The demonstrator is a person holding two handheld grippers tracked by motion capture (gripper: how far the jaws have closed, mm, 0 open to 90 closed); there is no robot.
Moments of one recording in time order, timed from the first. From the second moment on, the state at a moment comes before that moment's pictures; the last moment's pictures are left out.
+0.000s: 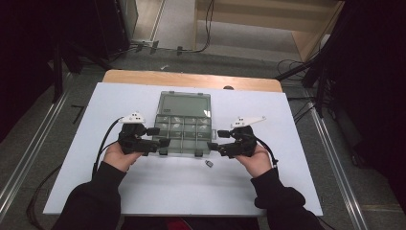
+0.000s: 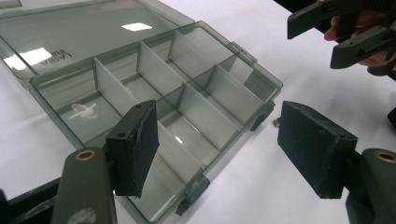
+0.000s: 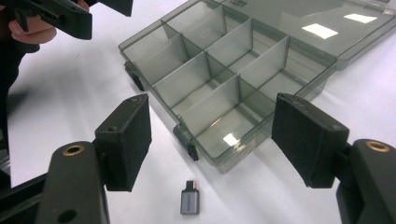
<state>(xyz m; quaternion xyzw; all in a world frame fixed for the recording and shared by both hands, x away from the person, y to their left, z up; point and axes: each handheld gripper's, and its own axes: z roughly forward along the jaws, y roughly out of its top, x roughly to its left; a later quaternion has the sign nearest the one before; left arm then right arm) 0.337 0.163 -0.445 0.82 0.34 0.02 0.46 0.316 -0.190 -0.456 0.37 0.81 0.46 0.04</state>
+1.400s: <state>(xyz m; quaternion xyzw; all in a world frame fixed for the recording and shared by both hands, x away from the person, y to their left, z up) 0.298 0.191 -0.463 0.83 0.32 0.02 0.46 0.295 -0.192 -0.479 0.38 0.83 0.41 0.02</state>
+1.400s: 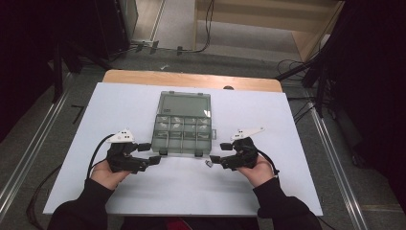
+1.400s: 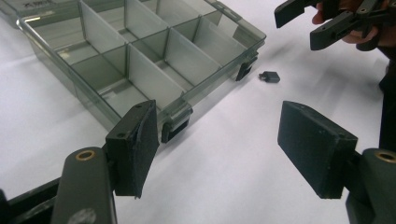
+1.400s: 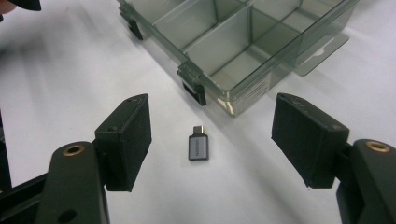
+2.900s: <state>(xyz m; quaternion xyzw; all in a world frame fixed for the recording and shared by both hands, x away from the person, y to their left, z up) 0.286 0.204 -0.477 0.83 0.34 0.01 0.44 0.285 -0.161 -0.510 0.36 0.86 0.36 0.05</state>
